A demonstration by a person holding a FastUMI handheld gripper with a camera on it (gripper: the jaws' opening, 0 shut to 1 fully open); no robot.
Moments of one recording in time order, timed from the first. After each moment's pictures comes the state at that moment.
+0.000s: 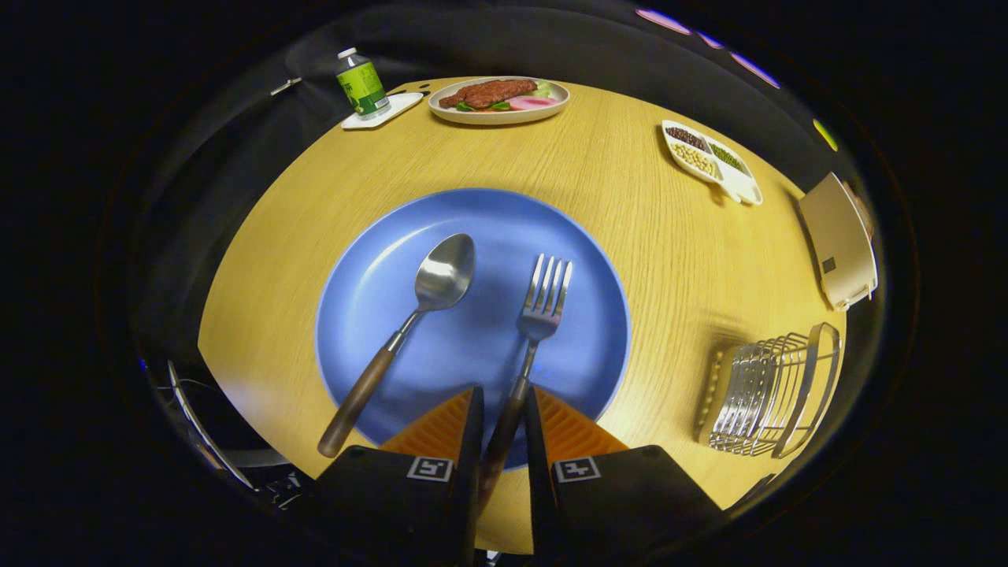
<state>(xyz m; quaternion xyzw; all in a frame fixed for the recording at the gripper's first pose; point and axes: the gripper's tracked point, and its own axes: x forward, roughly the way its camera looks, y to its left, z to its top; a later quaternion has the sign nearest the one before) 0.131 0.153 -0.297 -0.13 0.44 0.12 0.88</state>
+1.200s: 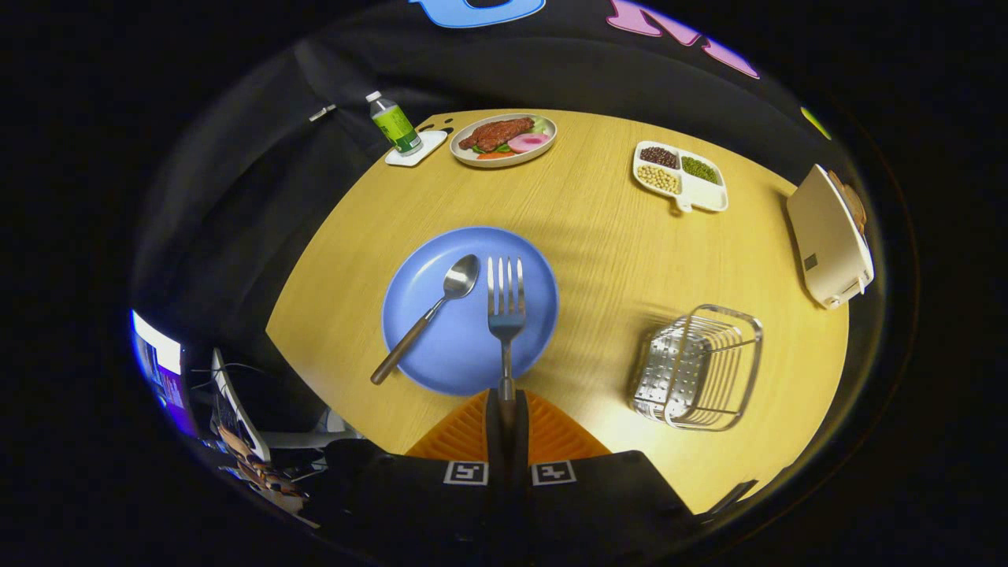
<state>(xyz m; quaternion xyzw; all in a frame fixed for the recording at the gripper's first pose) 0.067 0.086 -0.190 -0.11 0.42 0.21 0.87</state>
